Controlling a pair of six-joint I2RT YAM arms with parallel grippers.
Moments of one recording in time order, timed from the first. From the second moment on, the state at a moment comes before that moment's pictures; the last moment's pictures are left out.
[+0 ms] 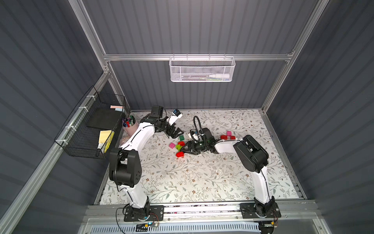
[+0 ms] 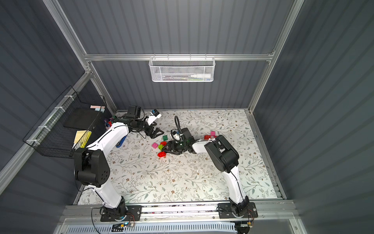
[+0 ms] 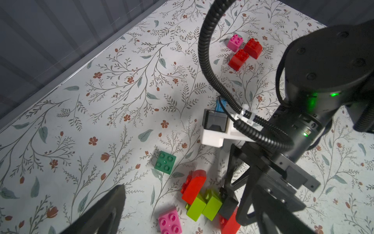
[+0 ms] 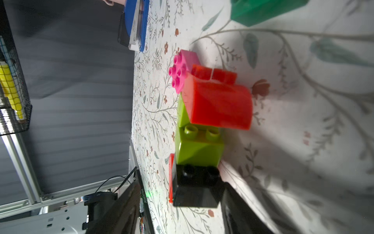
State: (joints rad) left arm -0.16 1.76 1.49 -0.65 0.59 0.52; right arm 0.66 2.14 1.26 0.18 -0.77 0.77
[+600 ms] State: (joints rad) left arm -0.15 1.76 1.49 -0.65 0.57 0.49; right arm 0.67 2.10 1.31 -0.07 -0.65 0.61
